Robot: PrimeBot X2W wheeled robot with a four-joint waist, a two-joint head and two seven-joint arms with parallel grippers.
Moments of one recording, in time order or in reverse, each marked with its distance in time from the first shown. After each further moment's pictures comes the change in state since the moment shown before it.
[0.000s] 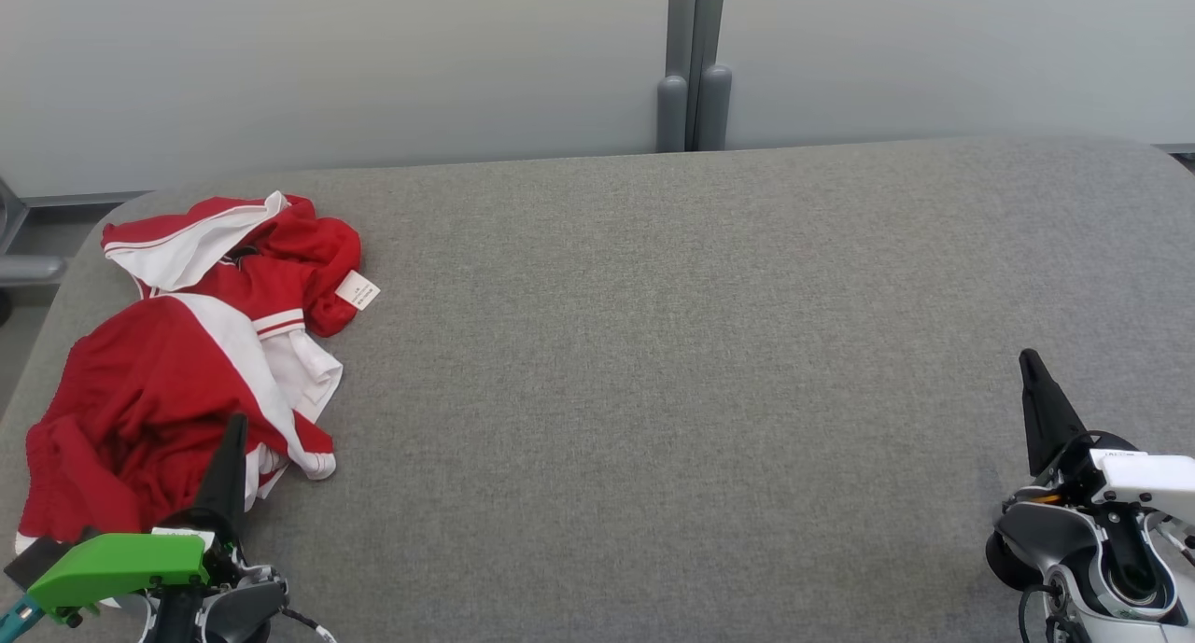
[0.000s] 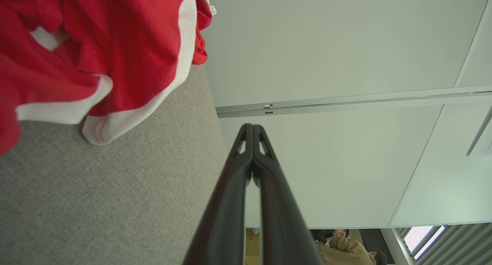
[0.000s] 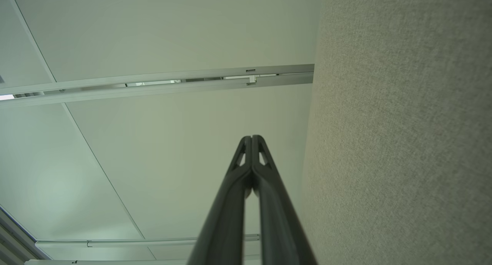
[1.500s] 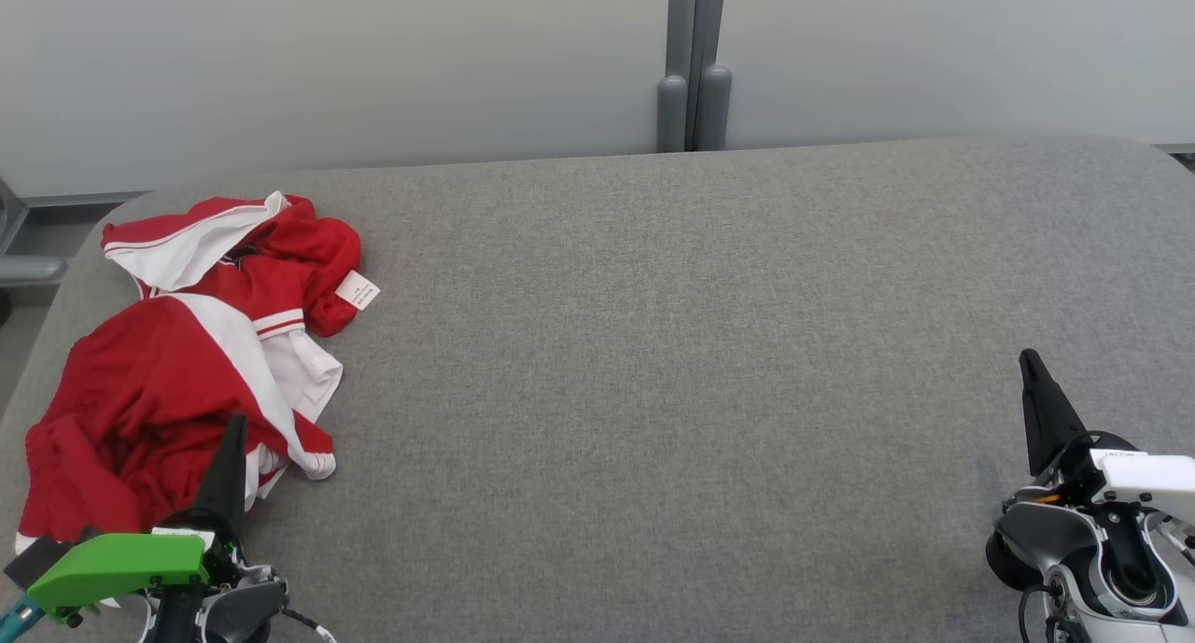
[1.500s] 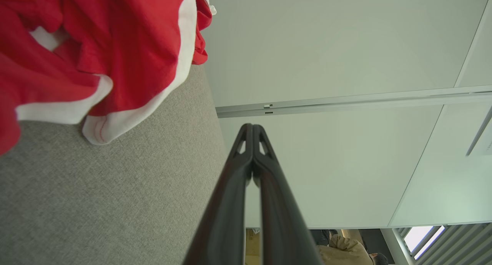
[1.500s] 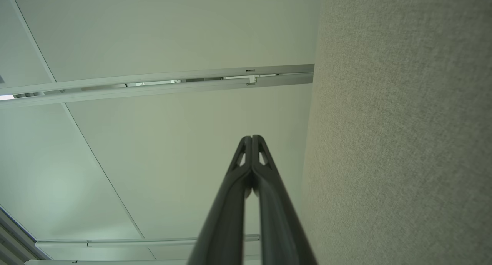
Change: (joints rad) left arm 0.000 0.000 0.000 0.000 0.000 0.000 0.000; right arm 0.000 0.000 0.000 0.000 0.000 0.000 0.000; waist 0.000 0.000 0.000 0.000
